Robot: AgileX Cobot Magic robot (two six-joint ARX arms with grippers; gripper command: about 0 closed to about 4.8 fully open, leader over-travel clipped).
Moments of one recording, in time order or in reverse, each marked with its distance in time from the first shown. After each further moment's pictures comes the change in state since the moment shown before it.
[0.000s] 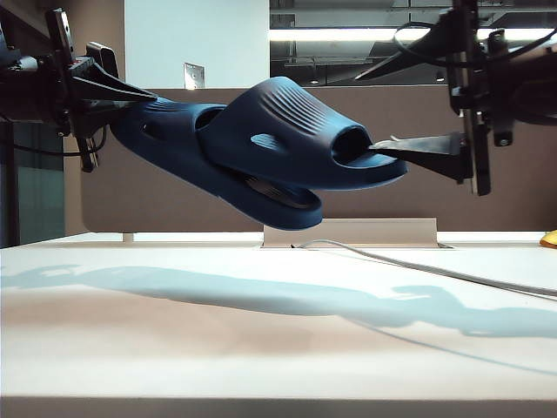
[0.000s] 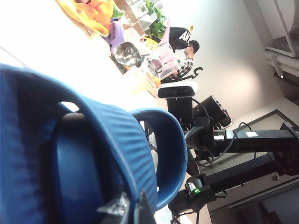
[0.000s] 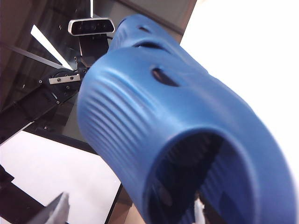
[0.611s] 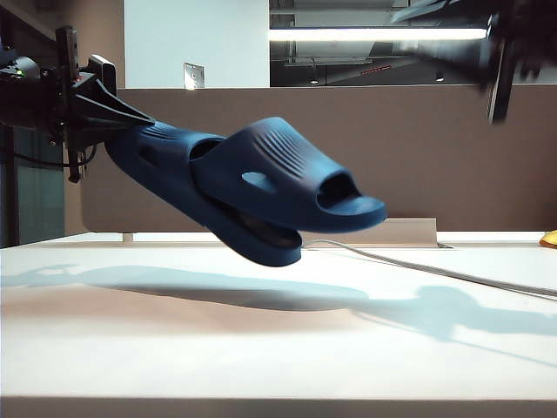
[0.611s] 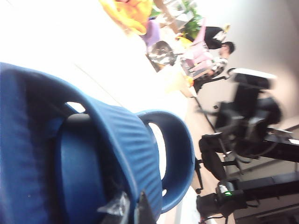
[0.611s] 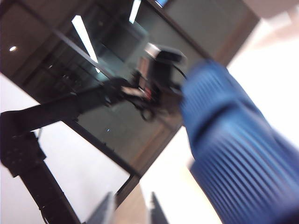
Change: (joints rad) left arm 0.012 0.000 0.000 -0.001 -0.148 0.000; right arm -0.105 -0.094 -0.001 0.246 -0.130 -0.002
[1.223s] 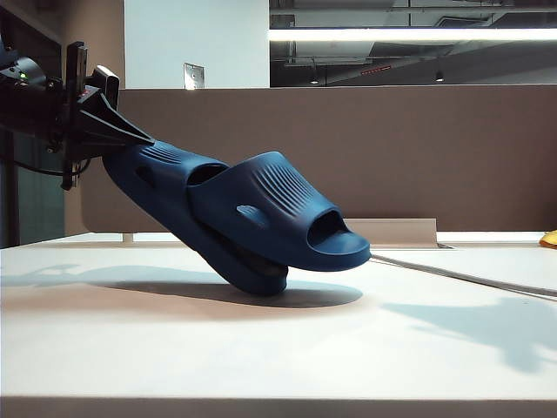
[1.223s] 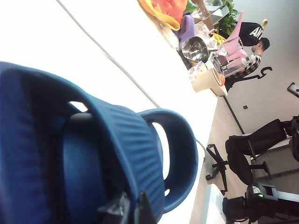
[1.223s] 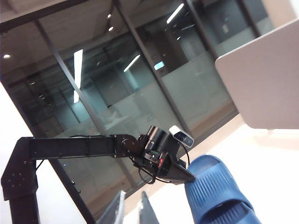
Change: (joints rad) left arm -0.005 0.002 -0.002 0.000 -0.125 0.009; right arm -0.159 -0.317 0.000 -0.002 0.040 -0.031
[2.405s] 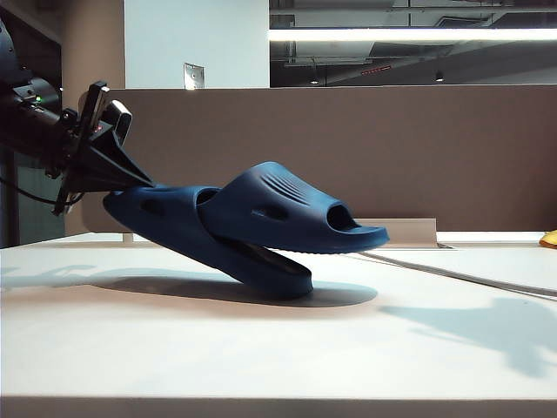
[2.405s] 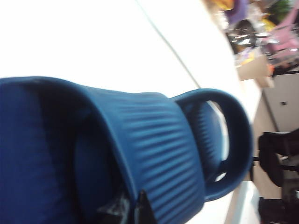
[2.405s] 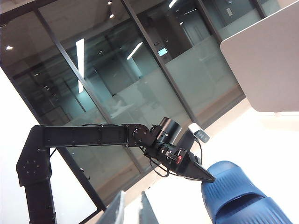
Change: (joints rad) left arm -0.028 0.043 0.000 -0.051 -0.203 0.026; right arm -0.008 -0.026 0.000 -0.066 -0.055 0.005
